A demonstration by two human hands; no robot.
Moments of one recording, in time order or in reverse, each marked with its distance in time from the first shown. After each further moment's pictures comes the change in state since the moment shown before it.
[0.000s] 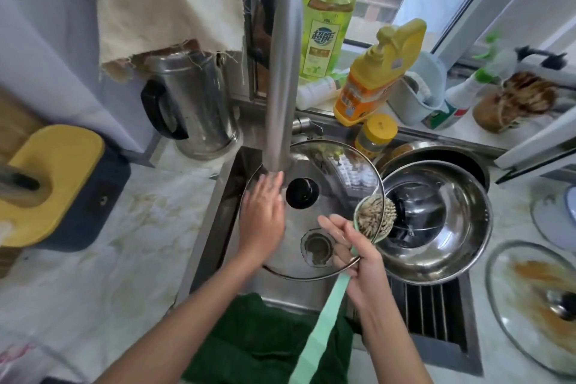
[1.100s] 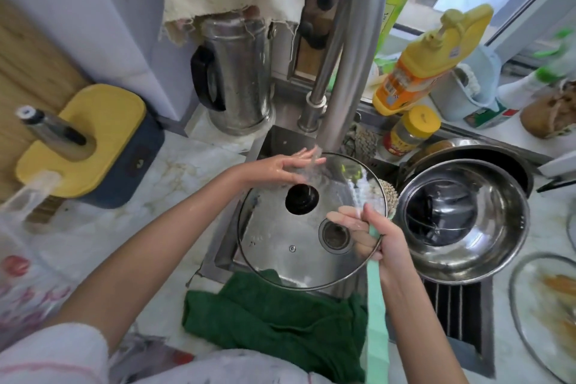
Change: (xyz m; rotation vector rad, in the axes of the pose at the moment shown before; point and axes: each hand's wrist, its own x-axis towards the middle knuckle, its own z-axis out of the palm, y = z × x) left_hand 0.078 -0.054 -0.059 -0.349 -0.896 0.194; right_hand 0.010 -0.001 0.014 -0.131 -0.136 0.224
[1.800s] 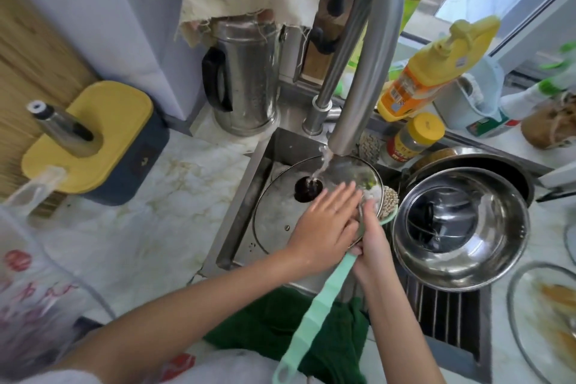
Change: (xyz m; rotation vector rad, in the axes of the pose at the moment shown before) left_hand -0.005 0.053 0.142 0.574 0.521 0.070; right_hand 0.013 0.020 0.026 -0.094 0.257 -0.151
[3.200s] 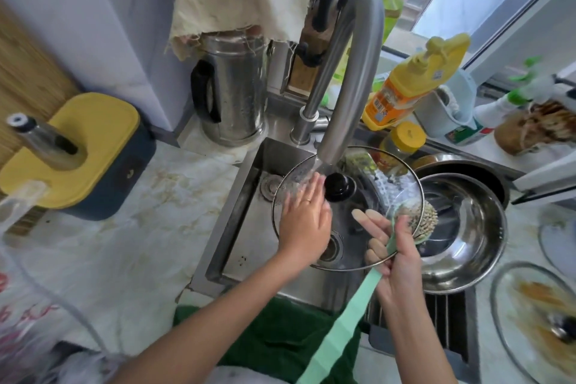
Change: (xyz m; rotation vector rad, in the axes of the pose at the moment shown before) left_hand 0.011 -0.002 -0.002 -0.163 0.216 -0.356; right_hand -0.028 -0.028 -0.023 0.241 0.059 -0.162
